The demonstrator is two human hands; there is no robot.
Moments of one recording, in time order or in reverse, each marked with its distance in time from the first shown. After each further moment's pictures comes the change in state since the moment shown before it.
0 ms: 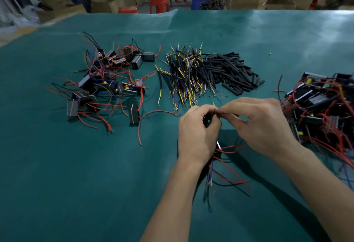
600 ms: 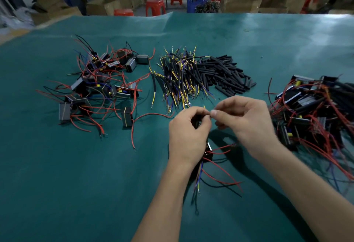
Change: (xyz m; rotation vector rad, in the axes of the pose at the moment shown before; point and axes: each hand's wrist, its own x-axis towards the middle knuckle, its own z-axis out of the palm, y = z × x) left_hand -0.001 0.002 -0.003 -0.041 0.022 -0.051; right_hand 0.000 -0.005 0.013 0.721 0.079 0.725
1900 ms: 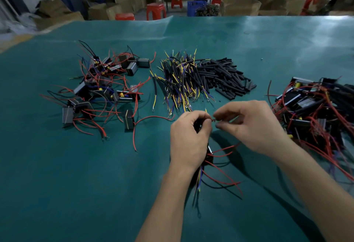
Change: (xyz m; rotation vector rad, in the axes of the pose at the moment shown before) left_hand -0.002 0.000 0.000 0.046 -0.002 0.035; right_hand 0.005 -0.010 -0.021 -0.579 -0.191 -0.304
